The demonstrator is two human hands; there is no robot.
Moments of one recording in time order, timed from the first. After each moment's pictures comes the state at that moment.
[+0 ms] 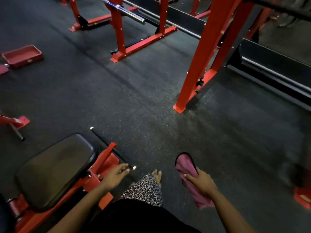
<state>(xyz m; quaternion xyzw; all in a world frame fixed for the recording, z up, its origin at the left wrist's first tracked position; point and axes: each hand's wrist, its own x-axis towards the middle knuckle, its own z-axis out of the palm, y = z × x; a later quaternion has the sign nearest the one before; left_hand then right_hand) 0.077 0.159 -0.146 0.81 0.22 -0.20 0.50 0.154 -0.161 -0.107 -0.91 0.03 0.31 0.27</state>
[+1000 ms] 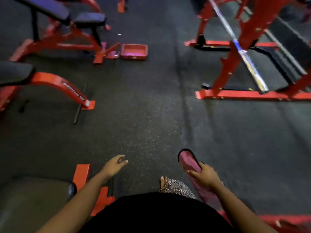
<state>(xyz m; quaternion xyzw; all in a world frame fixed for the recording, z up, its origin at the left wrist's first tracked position) 0.487 0.432 -0.157 0.62 0.58 0.01 0.53 0.811 0.248 -0.135 -0.84 -0.40 0.35 0.06</state>
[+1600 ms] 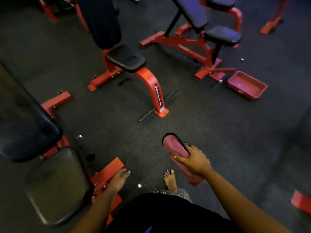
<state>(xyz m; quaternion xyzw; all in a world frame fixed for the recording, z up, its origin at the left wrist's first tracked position) 0.427 0.586 -0.212 0.18 0.81 0.24 0.50 0.703 0.757 -0.097 -0.53 -0.78 0.34 -0.02</state>
